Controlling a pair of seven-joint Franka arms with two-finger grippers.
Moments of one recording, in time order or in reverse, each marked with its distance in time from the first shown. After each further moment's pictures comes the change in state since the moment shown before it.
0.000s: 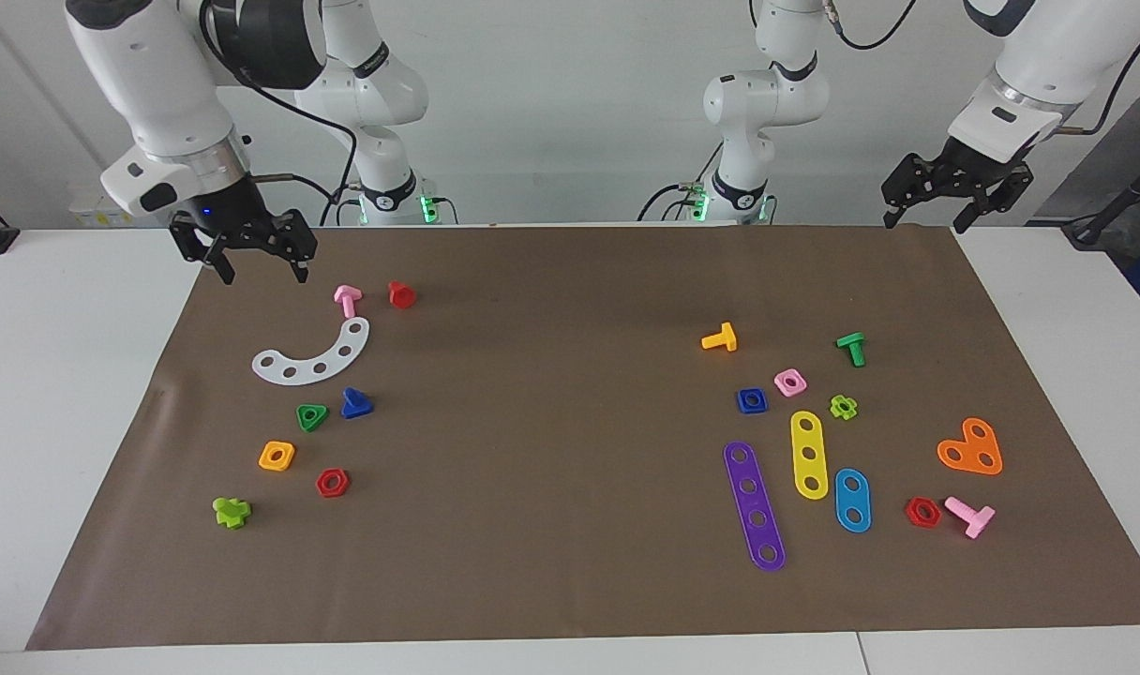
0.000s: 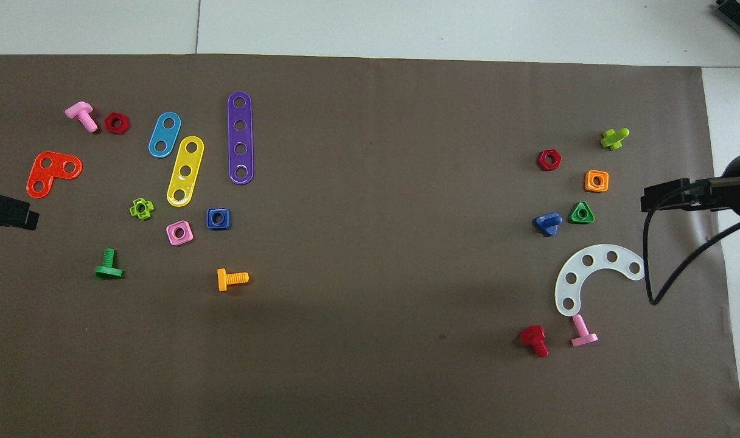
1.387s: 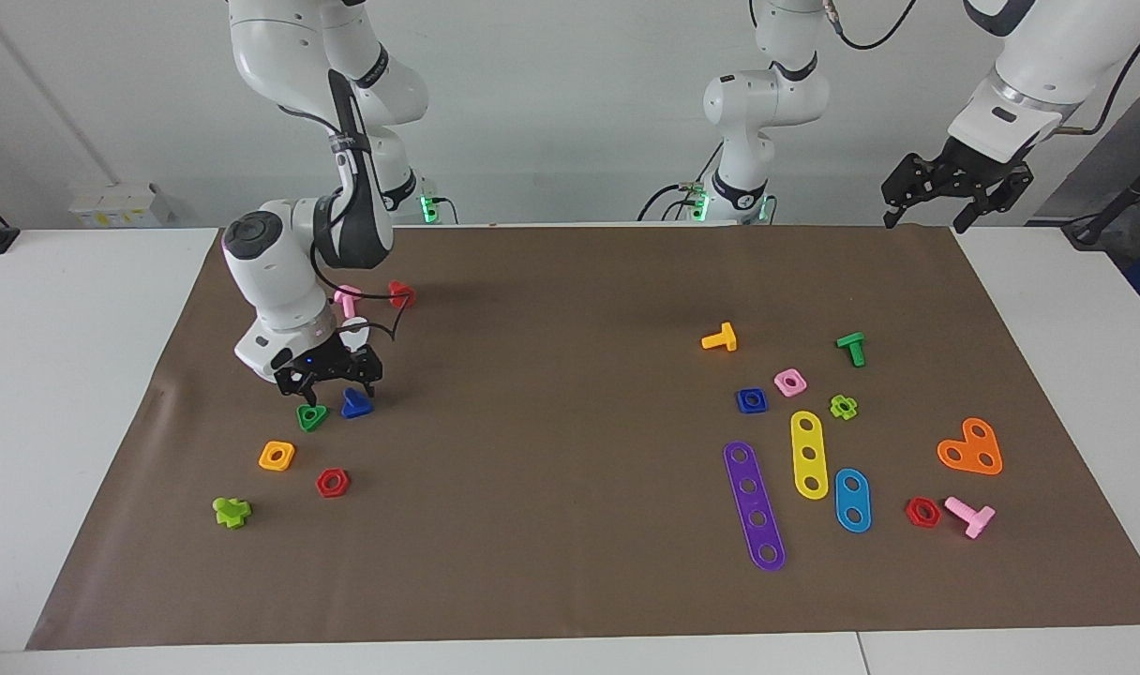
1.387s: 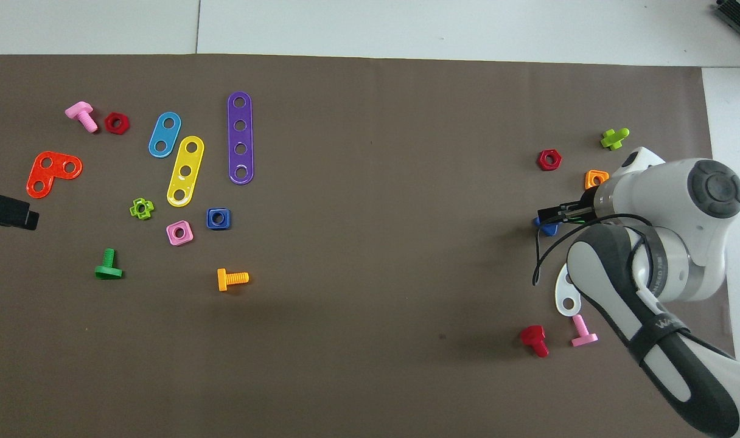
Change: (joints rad) left arm 0.000 0.000 0.000 0.000 0.000 0.000 0.000; right arm 0.025 0.234 0.001 -0.386 0.077 0.690 -0.134
